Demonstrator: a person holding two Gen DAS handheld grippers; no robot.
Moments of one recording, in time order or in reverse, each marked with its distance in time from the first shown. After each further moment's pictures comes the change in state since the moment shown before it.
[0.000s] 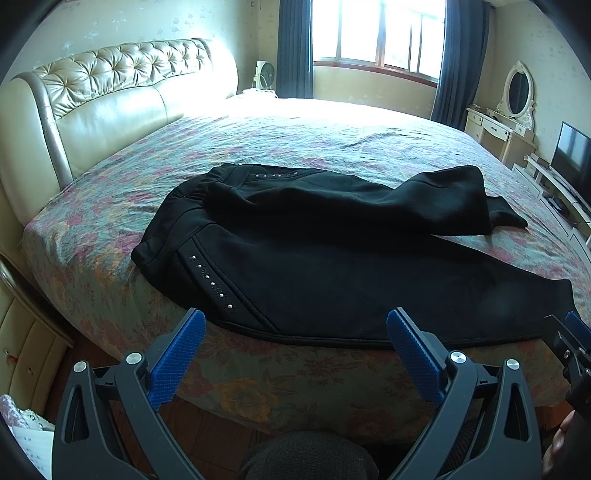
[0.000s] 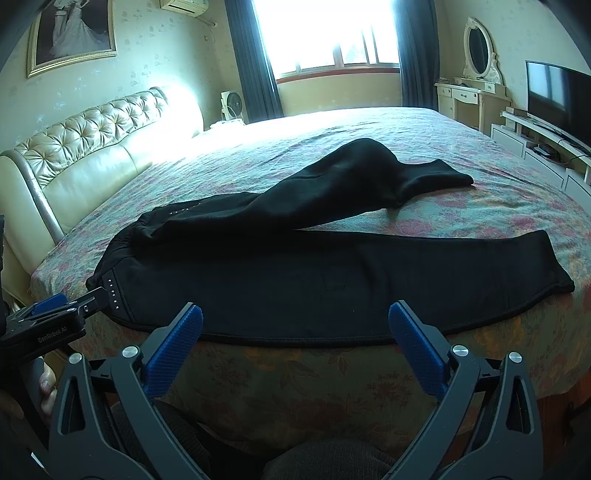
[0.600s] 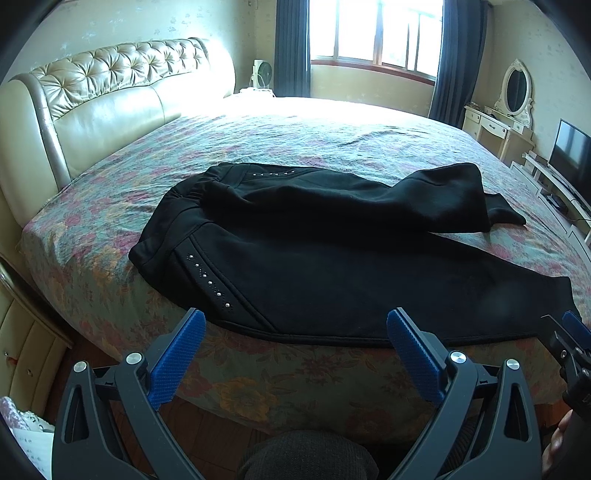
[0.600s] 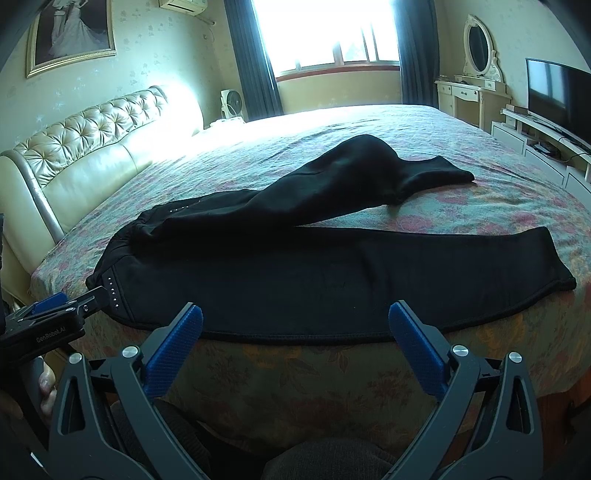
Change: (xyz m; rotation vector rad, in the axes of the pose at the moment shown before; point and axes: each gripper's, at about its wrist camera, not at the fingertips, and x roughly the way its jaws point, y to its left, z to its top) left arm 0.001 -0.002 0.001 0.003 0.006 -0.006; right arm 0.003 -0.001 -0.003 0.005 0.008 0.001
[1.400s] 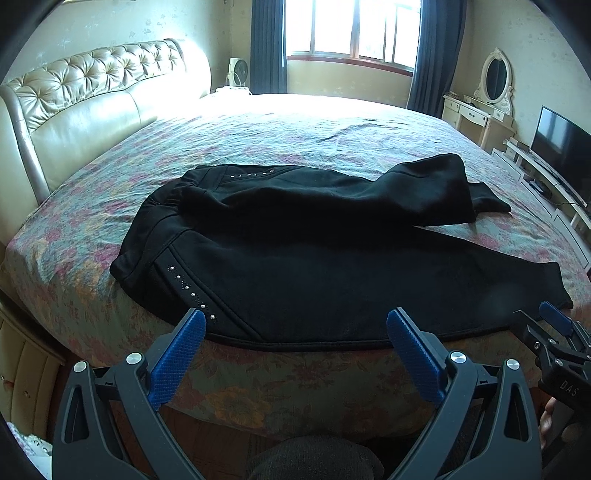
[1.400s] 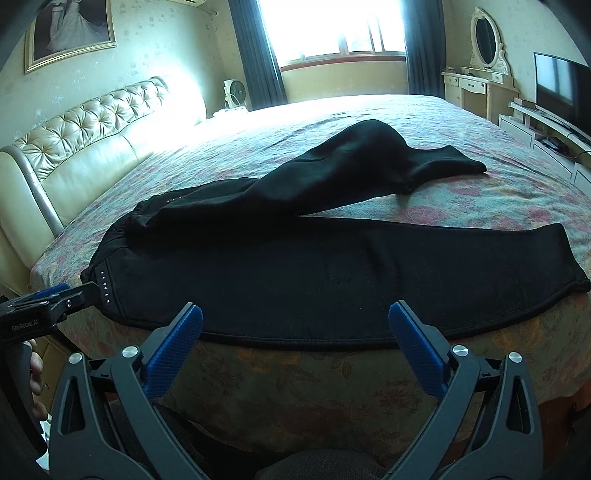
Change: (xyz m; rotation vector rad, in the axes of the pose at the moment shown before) left arm 0.013 0.003 0.010 0.063 0.036 -0.098; right arm 0.031 -0.001 0.003 -0.002 0.047 0.022
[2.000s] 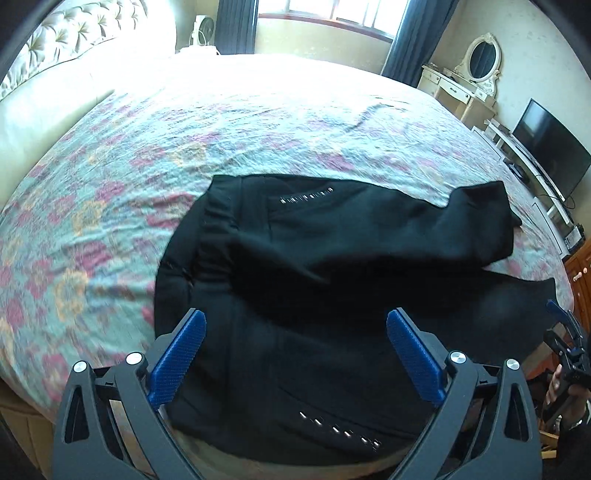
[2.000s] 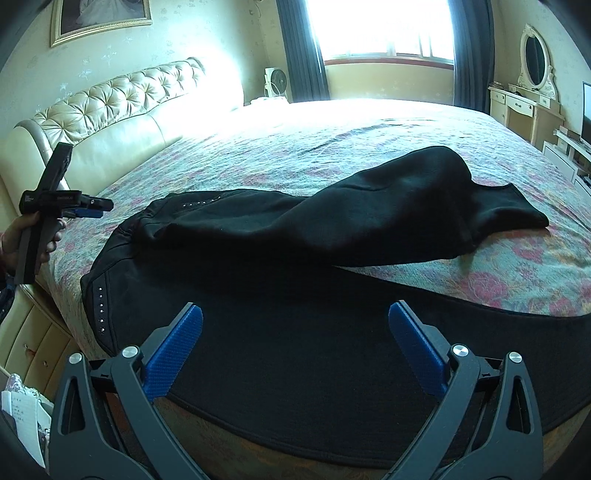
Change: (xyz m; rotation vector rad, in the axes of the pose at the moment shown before) left arm 0.122 0.169 0.149 0.043 0.196 -0.195; right arm 0.077 0.026 0.070 -0.136 0.038 0.112
